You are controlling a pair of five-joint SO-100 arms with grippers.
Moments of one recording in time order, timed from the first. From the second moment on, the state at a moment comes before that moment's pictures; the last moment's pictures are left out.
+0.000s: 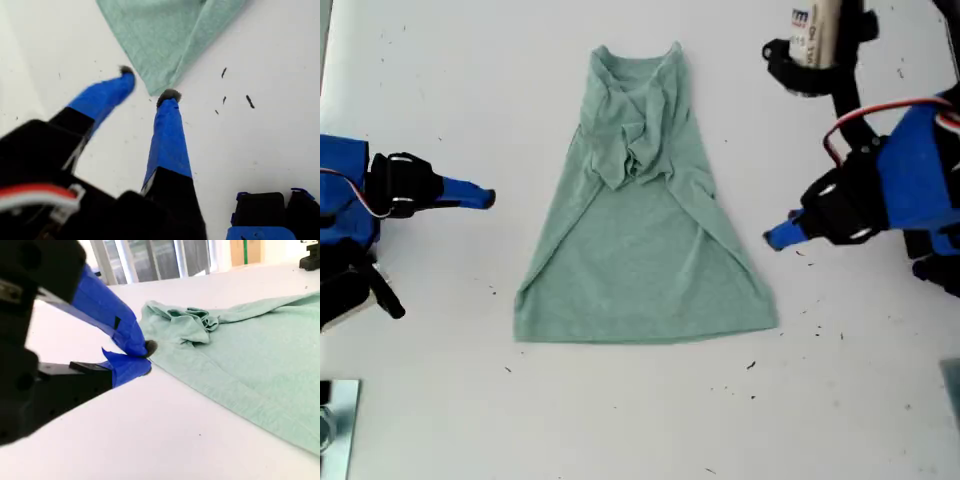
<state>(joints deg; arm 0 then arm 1) -16.3 206.2 185.0 59.7 7.3 0.6 129.4 91.7 100.1 -31.6</state>
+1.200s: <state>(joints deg) -16.3 206.2 185.2 59.7 8.8 -8.2 106.7 125.4 62.1 -23.5</state>
